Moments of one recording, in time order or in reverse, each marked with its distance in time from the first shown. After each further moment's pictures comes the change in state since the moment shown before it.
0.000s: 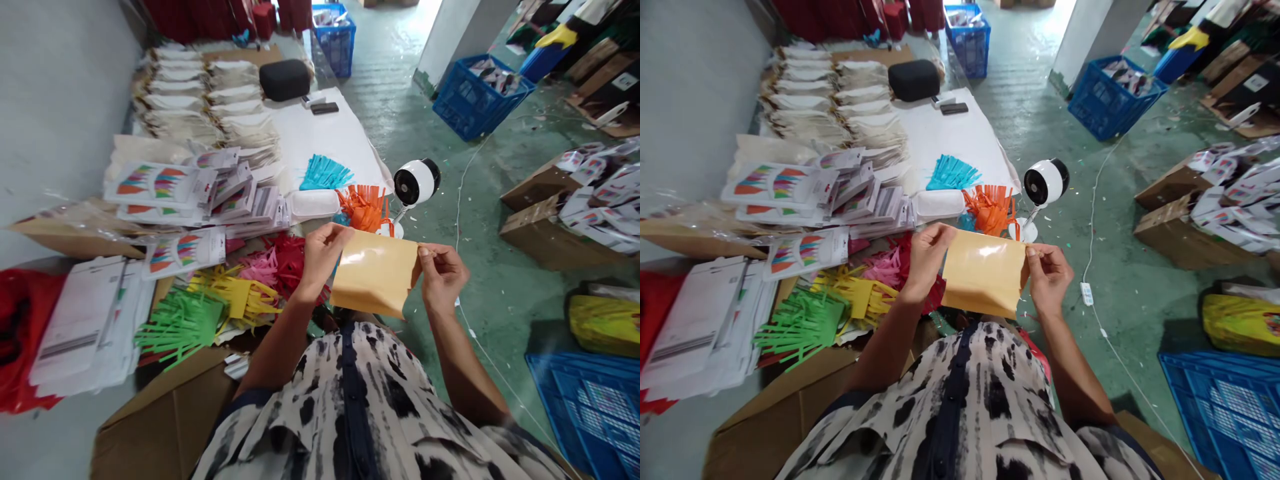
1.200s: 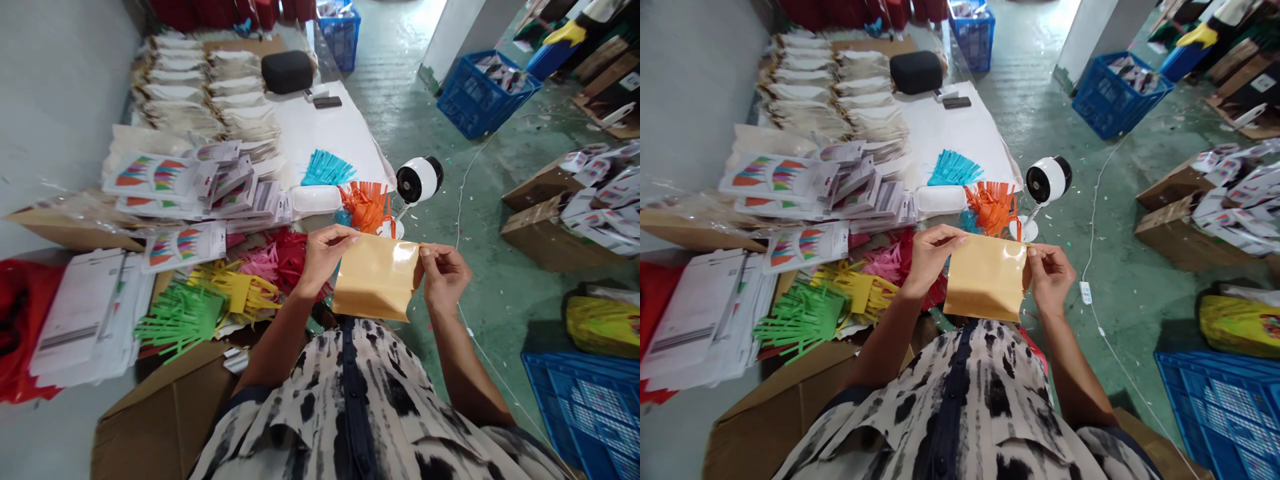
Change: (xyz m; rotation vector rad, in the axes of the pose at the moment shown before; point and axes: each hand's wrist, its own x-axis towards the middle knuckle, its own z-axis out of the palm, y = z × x) left_hand -0.002 -0.012 -0.009 0.029 -0.105 0.108; right_hand -0.005 0.002 -0.003 0.021 -0.037 0.058
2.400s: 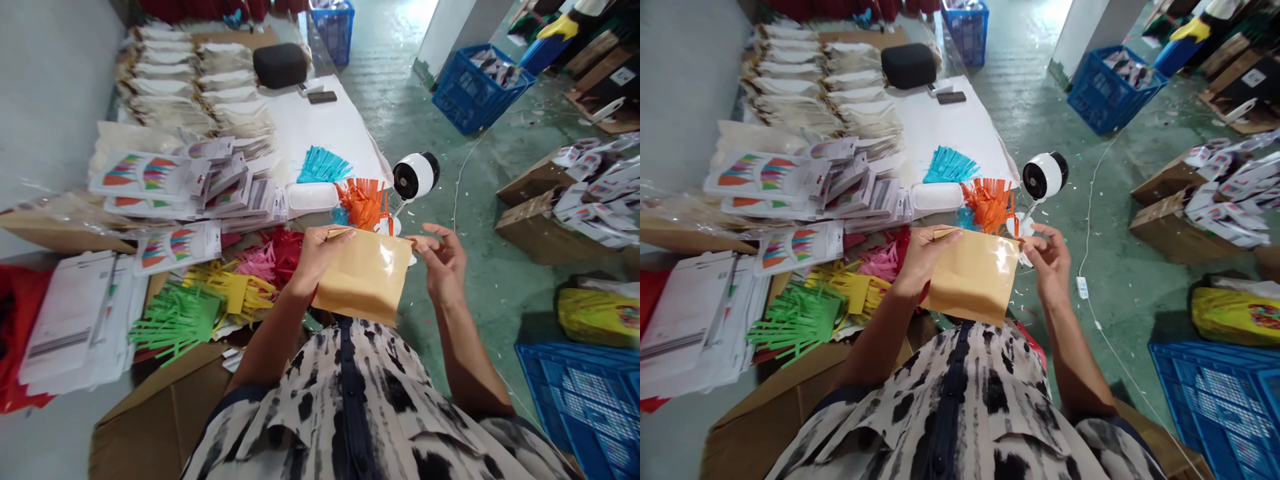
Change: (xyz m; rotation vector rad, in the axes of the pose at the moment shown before) left_hand -0.001 0.009 0.000 -0.155 -0.004 -0.327; right_hand 0.016 -0.012 -0.001 0.071 -0.236 0.074
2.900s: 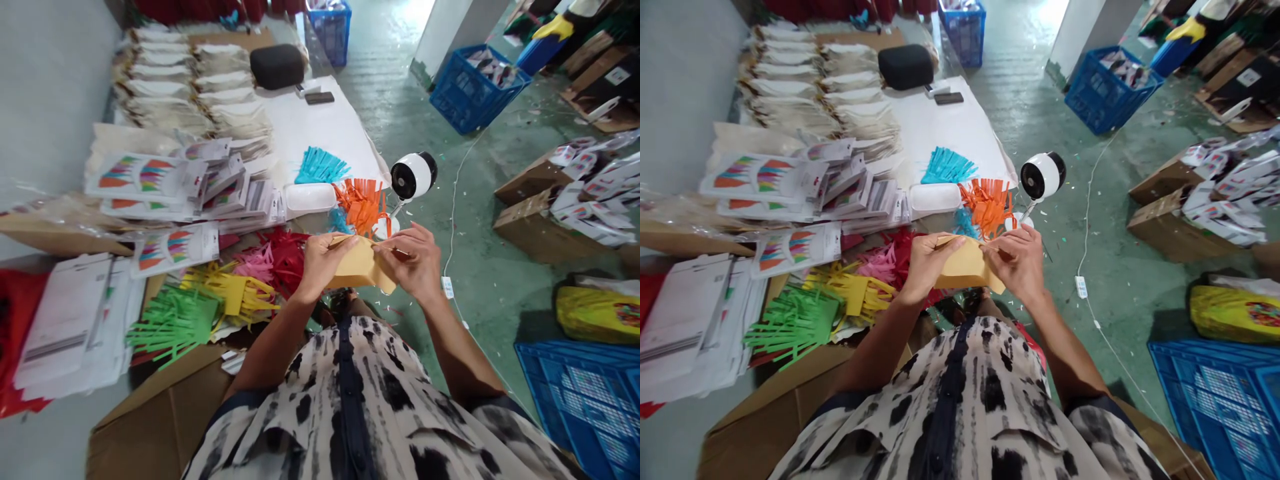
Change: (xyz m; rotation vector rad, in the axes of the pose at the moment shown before) left_hand -0.009 -0.008 0.001 0.298 0.056 0.138; right_hand 0.007 -0.025 0.030 -0.624 -0.212 -0.427
